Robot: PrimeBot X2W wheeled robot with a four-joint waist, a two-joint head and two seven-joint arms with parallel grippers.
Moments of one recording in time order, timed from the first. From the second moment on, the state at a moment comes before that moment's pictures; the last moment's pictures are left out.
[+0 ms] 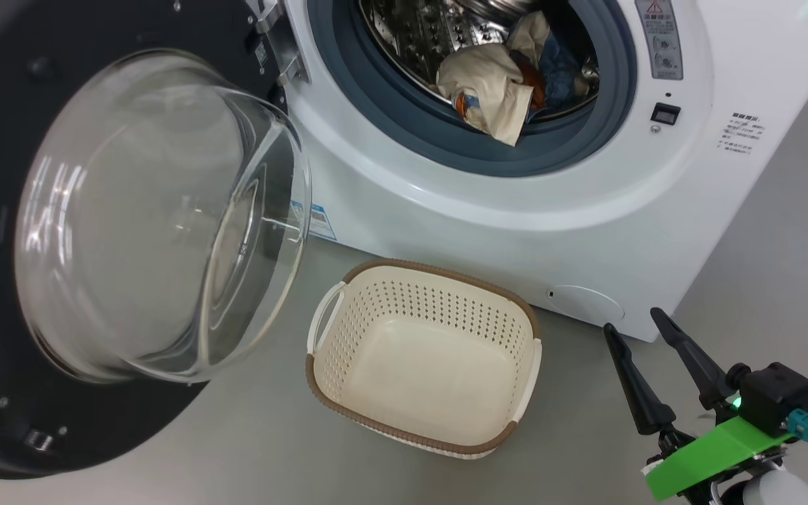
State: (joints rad) left arm -0.75 0.72 0.01 0.68 -1.55 -0.13 1.04; right arm -0.13 -0.29 0.27 0.19 0.44 0.13 -0.26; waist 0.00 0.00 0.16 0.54
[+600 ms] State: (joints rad) left arm -0.62 0.64 -0.03 0.36 -1.60 -0.13 1.13; right arm -0.05 -0.25 0.21 0.18 0.44 0.13 -0.26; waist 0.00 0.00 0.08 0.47
